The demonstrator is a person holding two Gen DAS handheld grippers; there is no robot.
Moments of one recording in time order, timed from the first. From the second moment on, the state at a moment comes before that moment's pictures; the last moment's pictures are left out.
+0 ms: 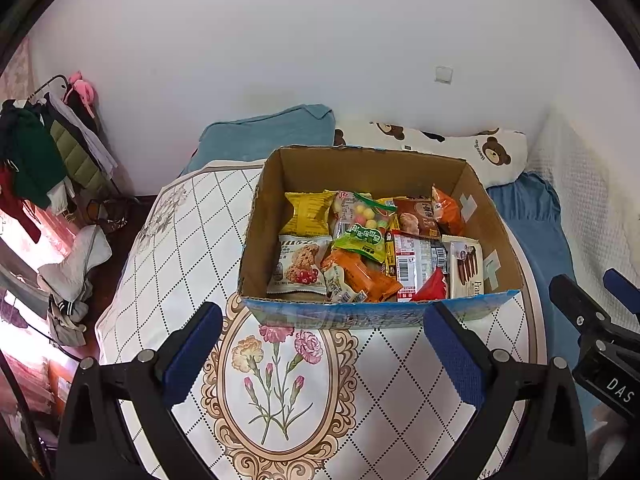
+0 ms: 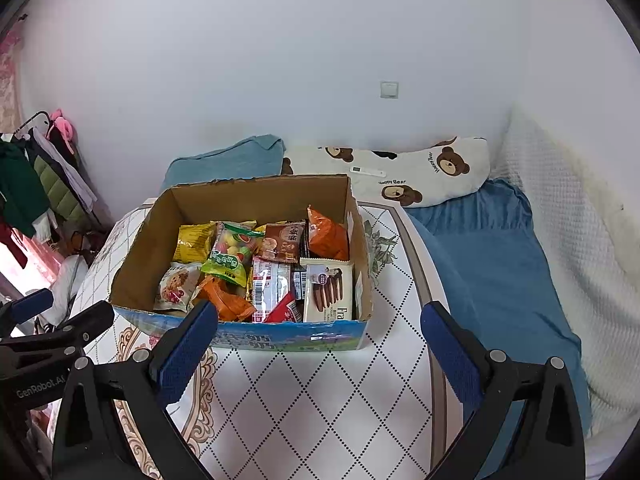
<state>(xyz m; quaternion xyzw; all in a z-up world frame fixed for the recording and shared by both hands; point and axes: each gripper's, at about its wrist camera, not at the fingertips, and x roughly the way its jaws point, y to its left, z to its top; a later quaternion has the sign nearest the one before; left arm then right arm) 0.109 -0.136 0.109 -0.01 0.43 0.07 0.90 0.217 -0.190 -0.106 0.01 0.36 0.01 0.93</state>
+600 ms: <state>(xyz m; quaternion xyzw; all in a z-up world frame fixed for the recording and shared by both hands) 0.107 -0.138 0.110 -0.01 0.43 0.07 0.90 0.217 -0.189 -0.106 0.01 0.36 0.01 0.93</state>
